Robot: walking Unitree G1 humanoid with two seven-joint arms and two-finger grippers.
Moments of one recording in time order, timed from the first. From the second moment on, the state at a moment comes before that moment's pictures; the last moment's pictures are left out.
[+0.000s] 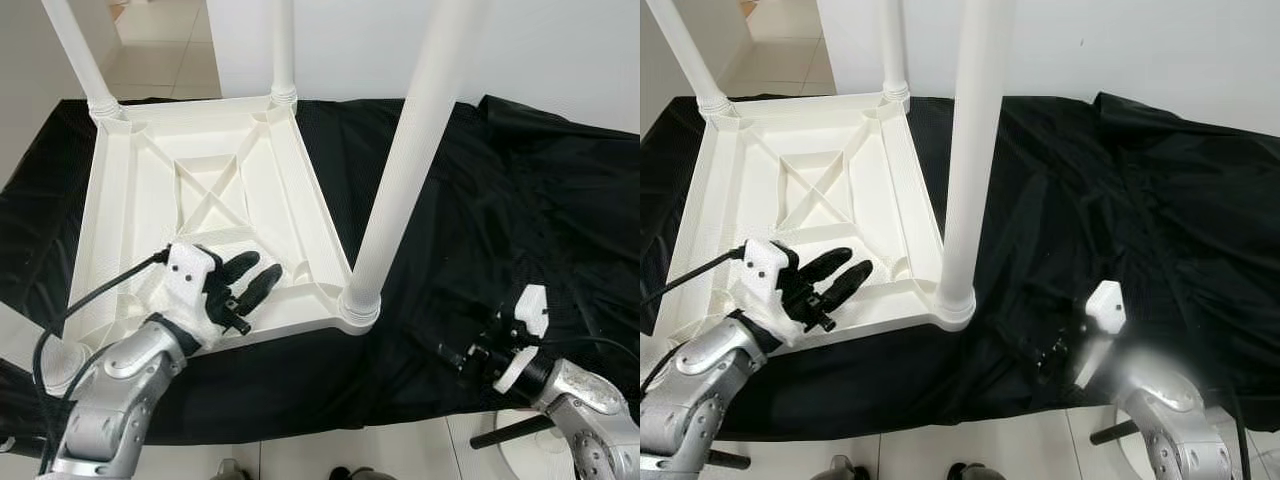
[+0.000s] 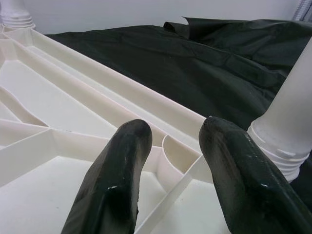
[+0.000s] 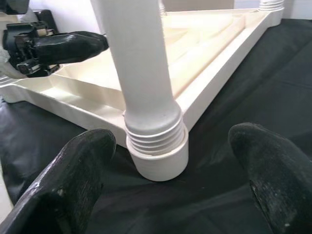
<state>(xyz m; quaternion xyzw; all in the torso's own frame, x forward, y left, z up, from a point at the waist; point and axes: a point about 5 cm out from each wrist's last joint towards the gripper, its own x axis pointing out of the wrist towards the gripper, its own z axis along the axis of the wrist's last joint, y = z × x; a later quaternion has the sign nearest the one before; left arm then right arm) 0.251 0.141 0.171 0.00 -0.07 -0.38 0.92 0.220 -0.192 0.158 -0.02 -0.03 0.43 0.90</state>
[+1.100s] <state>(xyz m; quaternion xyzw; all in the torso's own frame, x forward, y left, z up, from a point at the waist) 0.265 0.095 0.173 -0.09 -0.07 -0.28 0.95 0.274 -0.134 0.172 -0.03 -0.10 0.43 0.90</state>
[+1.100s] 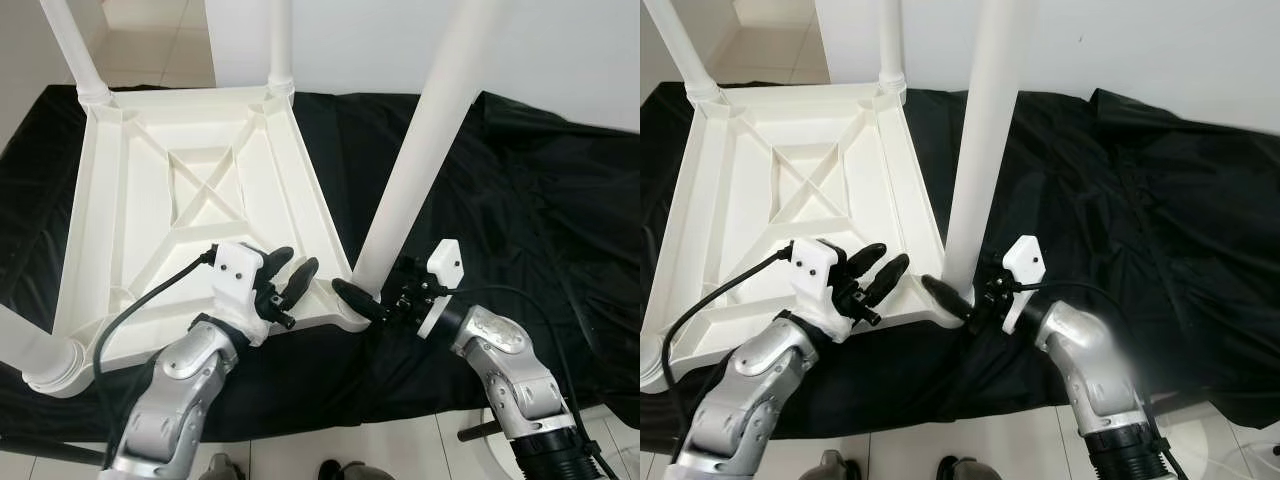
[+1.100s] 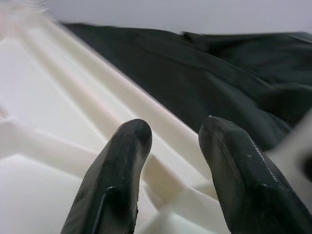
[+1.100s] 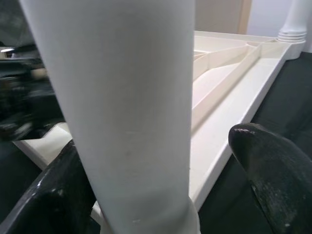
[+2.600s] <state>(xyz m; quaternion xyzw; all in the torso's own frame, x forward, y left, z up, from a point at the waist) 0.318 0.096 0.204 -0.01 -0.15 -0.20 0.97 0.309 -0.159 0.175 0.01 -0.12 0.26 0.96</state>
